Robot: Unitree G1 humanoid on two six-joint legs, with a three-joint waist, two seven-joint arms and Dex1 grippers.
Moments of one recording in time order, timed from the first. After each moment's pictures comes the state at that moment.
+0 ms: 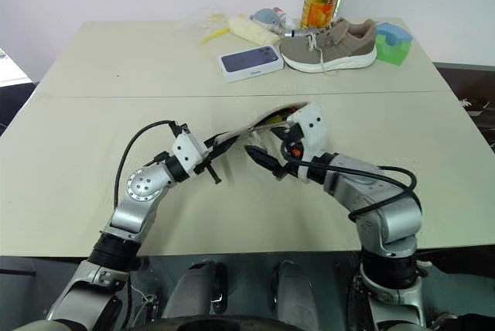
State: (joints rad) left arm -0.33 0.28 -0.18 0.10 -0.05 -0.29 -0.65; right arm -0.35 -0.29 -0.08 -0.56 0.48 1.09 0.51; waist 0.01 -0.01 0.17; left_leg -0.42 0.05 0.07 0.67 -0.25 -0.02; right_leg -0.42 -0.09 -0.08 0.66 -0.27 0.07
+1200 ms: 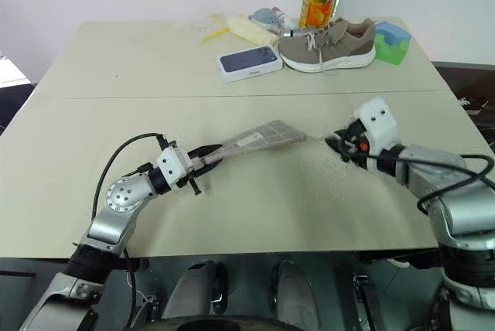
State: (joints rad) left arm -0.20 0.44 -0.14 0.07 -0.13 -0.24 -0.72; right arm -0.17 -0.84 -0.20 -0.42 0.47 0.90 0.68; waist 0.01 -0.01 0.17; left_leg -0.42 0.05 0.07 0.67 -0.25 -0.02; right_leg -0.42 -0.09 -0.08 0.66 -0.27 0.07
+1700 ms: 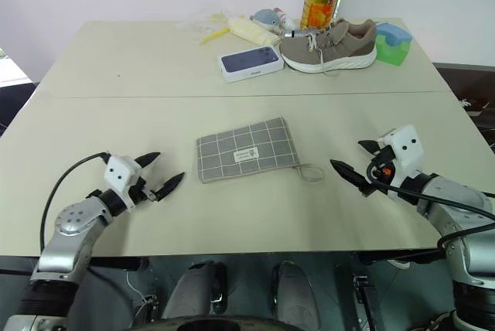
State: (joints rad) left arm 0.01 0.50 0.12 -0.01 -0.28 0.05 -0.62; right arm 0.01 -0.71 -0.38 -0.31 0.48 0.63 0.72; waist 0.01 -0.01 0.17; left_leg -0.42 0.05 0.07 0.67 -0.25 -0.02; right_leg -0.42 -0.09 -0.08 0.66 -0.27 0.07
